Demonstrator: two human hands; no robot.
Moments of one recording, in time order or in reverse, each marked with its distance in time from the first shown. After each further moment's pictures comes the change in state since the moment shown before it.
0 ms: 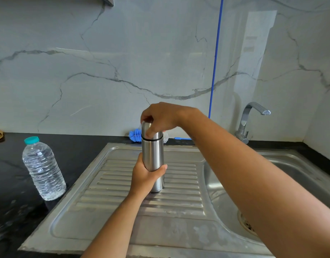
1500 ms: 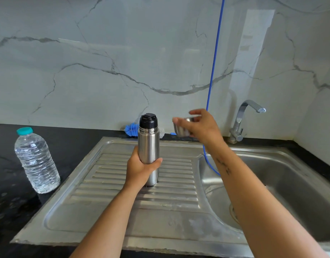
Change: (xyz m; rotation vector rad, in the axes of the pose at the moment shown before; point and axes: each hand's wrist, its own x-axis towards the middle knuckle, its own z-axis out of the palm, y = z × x) left_hand 0.004 0.001 -0.007 0.020 0.022 0.007; right_hand -0.071 0.063 0.070 0.964 0.679 0.475
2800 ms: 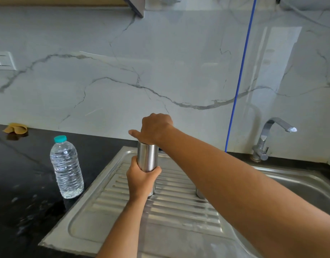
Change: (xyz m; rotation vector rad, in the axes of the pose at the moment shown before) left_hand 0.007 0.011 -0.039 0.087 0.316 -0.035; right_hand 0.016 -0.102 0.165 -1.388 -0.288 -0.558
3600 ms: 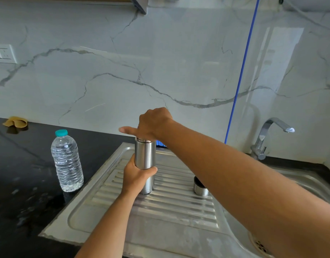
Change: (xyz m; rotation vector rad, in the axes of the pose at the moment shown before) left_hand 0.005 -0.005 -0.018 -0.101 -0.183 -0.087; right_hand 0.002 0.004 -0.002 -0.089 0.066 -0.144
